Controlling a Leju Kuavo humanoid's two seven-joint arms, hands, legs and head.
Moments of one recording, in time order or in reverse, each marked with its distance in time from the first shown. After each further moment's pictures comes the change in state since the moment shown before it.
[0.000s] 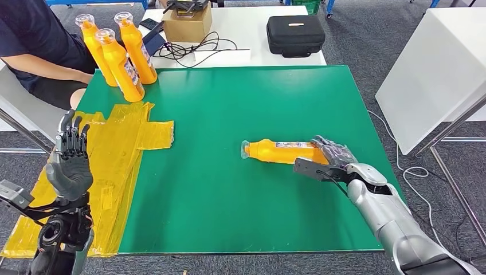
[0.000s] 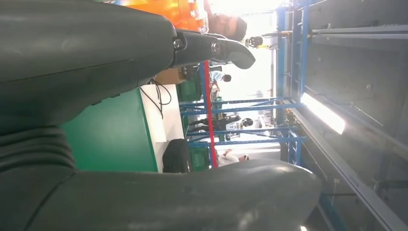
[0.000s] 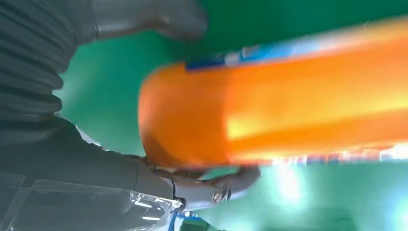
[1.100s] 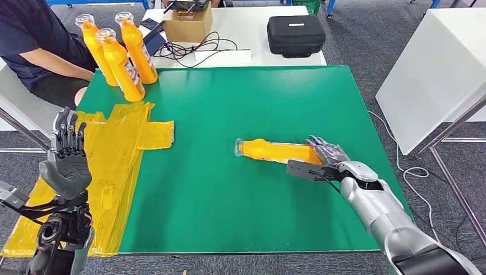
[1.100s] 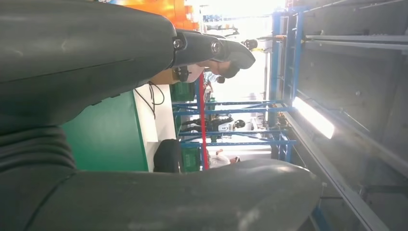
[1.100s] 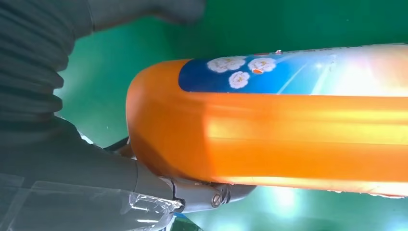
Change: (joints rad) left arm -0.007 0.000 0.002 0.000 0.041 -0.001 -0.008; right arm -0.050 0.045 0.054 0.093 0.008 0.000 0.001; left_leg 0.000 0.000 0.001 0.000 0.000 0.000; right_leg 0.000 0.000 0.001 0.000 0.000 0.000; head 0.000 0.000
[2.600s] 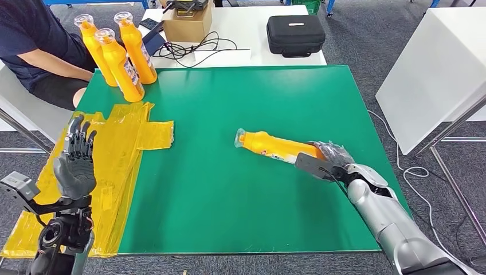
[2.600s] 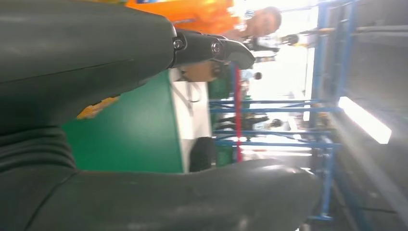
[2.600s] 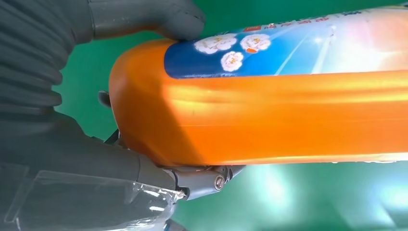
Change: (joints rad) left arm 0.025 0.003 0.000 0.023 -0.010 0.014 0.125; right arm 0.083 -0.059 -0.068 -0.168 -0.239 -0.018 -0.040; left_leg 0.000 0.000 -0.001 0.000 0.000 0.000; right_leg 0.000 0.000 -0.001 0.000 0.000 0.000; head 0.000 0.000
